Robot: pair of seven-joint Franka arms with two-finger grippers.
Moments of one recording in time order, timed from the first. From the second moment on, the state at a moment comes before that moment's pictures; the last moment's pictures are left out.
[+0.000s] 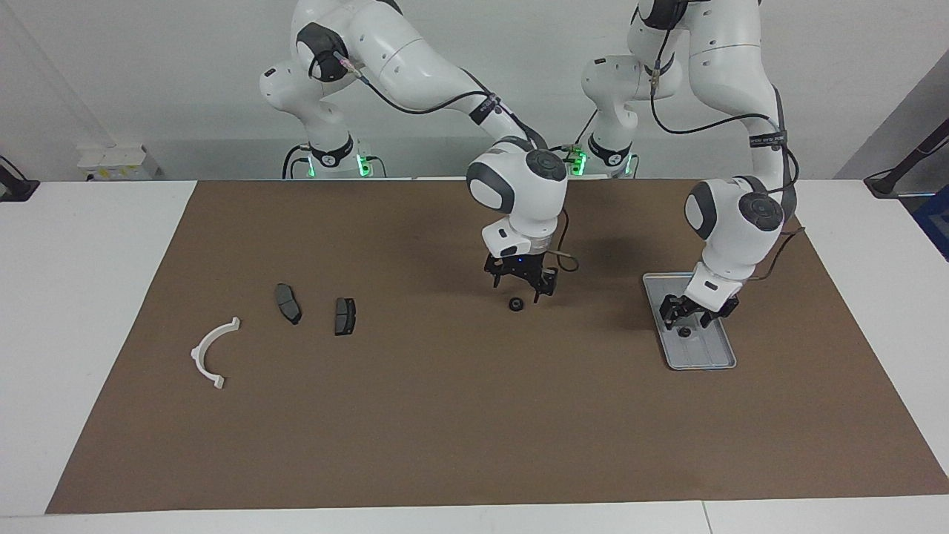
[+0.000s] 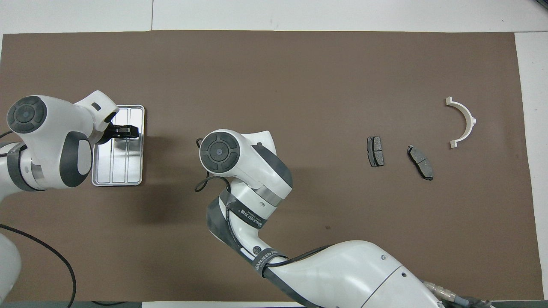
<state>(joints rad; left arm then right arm) -0.05 0.29 0.02 -2.05 0.01 2.44 0.01 0.65 0.64 0.10 -1.44 -0.15 2.13 1.36</state>
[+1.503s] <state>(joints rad) -0.11 0.22 0.01 -1.84 -0.04 2.07 -0.09 0.65 0.69 0.10 -1.47 -0.13 2.19 1.40</state>
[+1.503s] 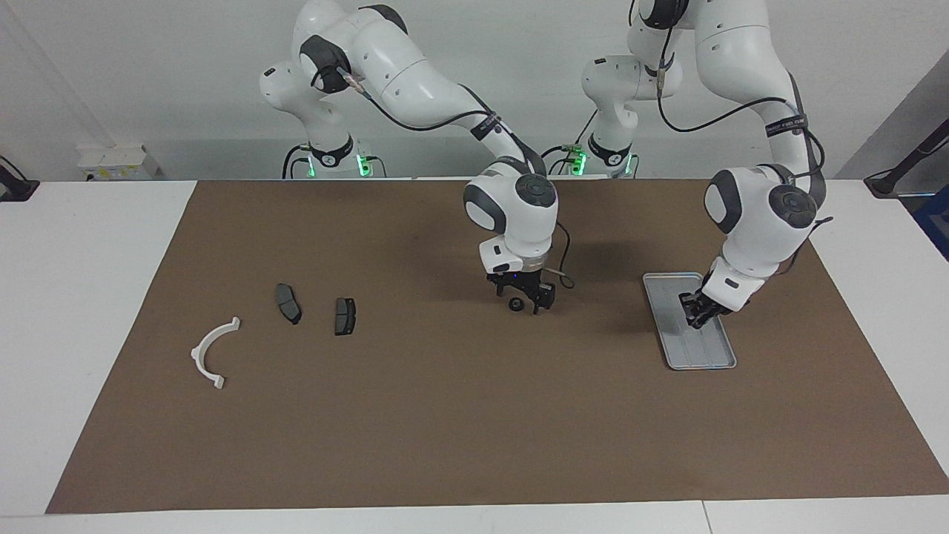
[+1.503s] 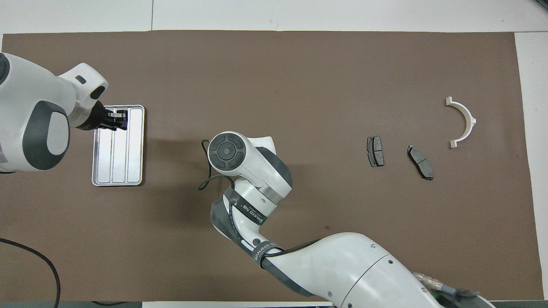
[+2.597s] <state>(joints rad) -0.19 0.22 0.02 -1.85 -0.04 2.07 -0.20 0.65 0.68 0.10 -1.46 -0.15 2.17 1.40</state>
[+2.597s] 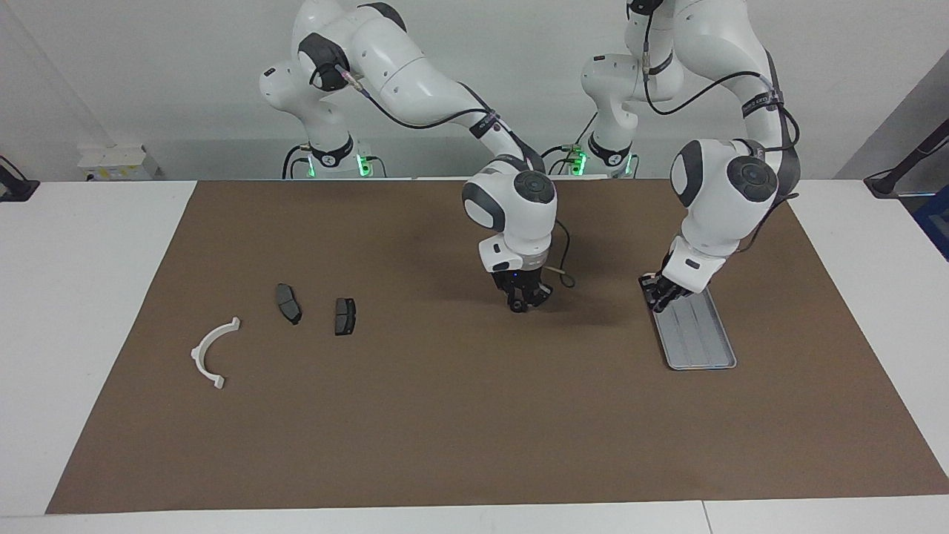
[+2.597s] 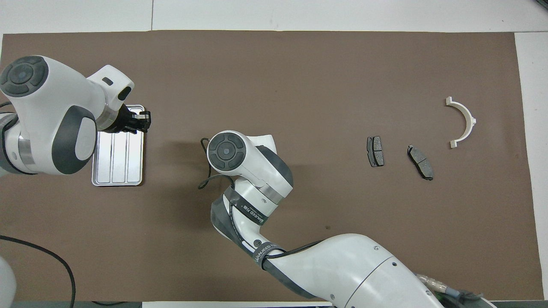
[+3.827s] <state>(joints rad) -0.28 0.21 0.01 -1.87 -0.04 2.11 -0.29 0.16 0.46 0.09 -1.41 -0.15 1.86 0.28</state>
